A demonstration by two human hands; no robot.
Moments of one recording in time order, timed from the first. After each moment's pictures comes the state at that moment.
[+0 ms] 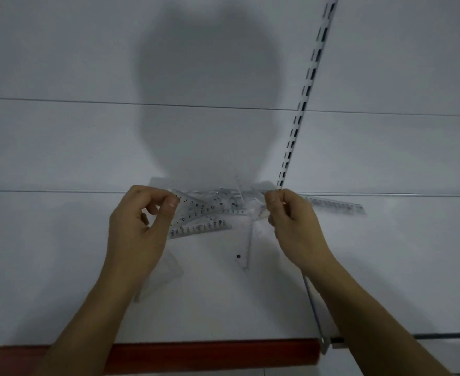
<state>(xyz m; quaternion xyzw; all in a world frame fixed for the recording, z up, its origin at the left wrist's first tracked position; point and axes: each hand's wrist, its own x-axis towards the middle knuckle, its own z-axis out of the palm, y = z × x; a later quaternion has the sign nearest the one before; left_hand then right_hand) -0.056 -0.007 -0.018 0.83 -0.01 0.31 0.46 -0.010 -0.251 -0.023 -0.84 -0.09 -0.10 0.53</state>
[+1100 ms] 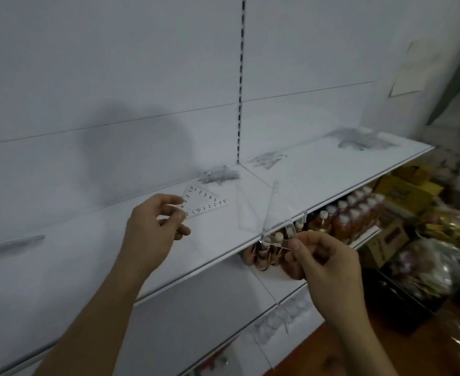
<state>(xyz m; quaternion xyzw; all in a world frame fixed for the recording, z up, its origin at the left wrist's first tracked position) -0.062 -0.594 0.004 0.80 -0.15 0.04 0.58 -0.227 -0.810 -0.019 -0.75 0.21 -0.31 0.55</state>
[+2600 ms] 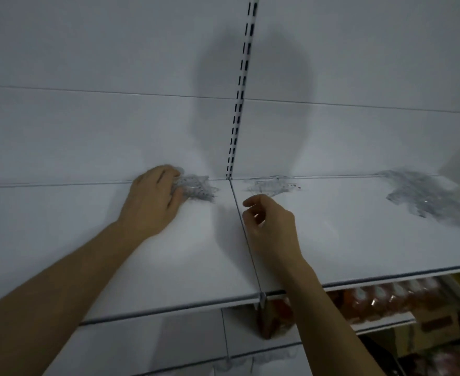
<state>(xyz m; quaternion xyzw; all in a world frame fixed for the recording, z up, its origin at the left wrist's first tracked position) 0.105 -0.746 -0.063 0.95 -0.18 0.20 0.17 0.020 -0.997 -0.041 -0.90 0.01 -0.14 0.40</state>
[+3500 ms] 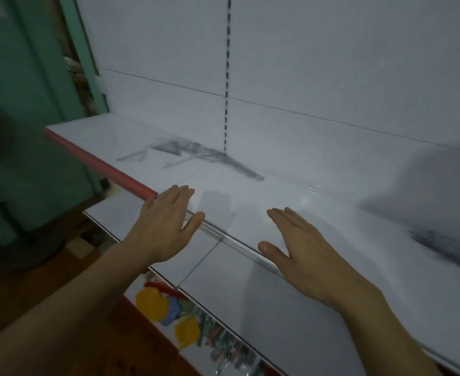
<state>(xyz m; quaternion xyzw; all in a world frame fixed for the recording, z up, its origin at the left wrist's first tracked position) -0.223 -0.446 -0.014 0.96 0.22 0.14 0.08 -0.087 -0.695 0.008 -0.86 -0.47 0.08 0.19</state>
